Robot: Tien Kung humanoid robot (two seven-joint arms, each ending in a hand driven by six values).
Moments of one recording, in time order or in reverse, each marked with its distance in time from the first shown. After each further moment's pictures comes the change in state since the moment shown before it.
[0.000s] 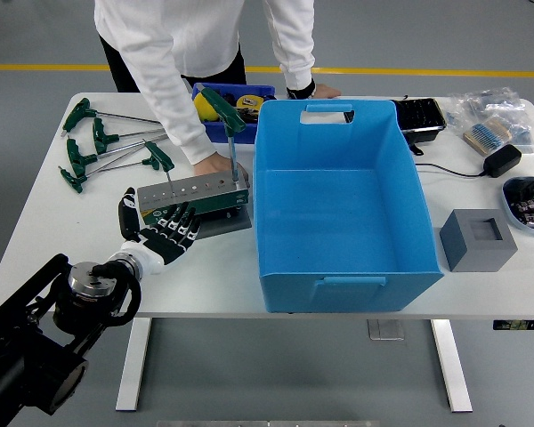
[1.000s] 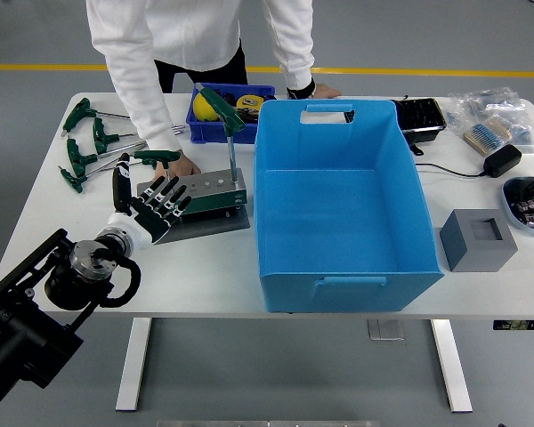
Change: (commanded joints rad) left arm -0.096 0.031 0.036 0.070 0.228 -0.032 0.044; right arm 0.003 -0.002 -0.004 0.002 0.000 0.002 0.001
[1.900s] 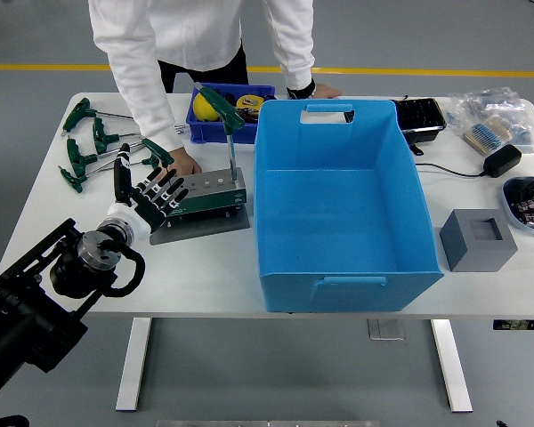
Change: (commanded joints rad) left arm -0.076 -0.002 0.051 0.111 0.000 -0.051 -0.034; right arm 0.008 0.000 0.006 0.001 -0.012 0.000 -0.003
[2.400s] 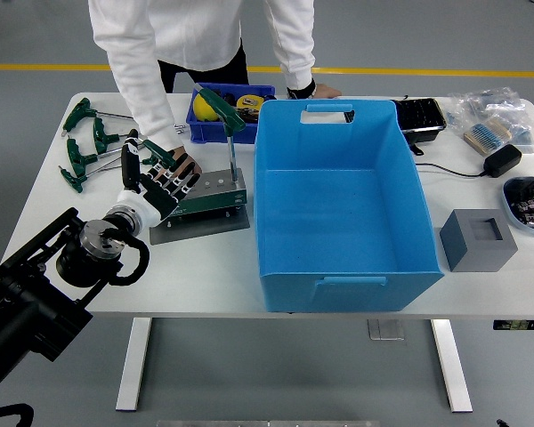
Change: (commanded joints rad) left arm -0.048 -0.007 0.005 -0.007 -0.075 -0.044 -0.015; right arm 0.002 -0.001 0.004 0.000 -0.009 0.000 -0.004
